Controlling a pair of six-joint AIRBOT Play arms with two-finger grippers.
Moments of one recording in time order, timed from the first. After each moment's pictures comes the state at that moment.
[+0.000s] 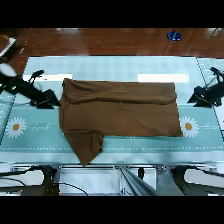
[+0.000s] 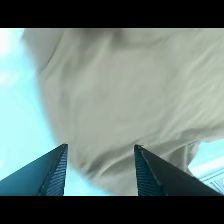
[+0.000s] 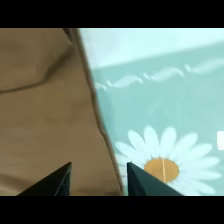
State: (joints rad) left arm 0.24 -1.46 1.13 1.11 -1.45 -1.30; right arm -0.45 -1.39 1.18 -1.29 1.41 1.44
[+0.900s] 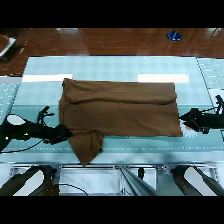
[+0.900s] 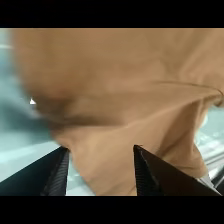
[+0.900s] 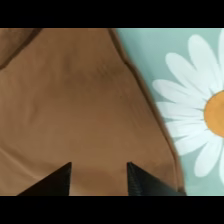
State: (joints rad) left arm 0.19 -1.05 0.38 0.92 -1.16 -1.31; right arm -0.63 -1.01 0.60 -0.95 1.20 1.35
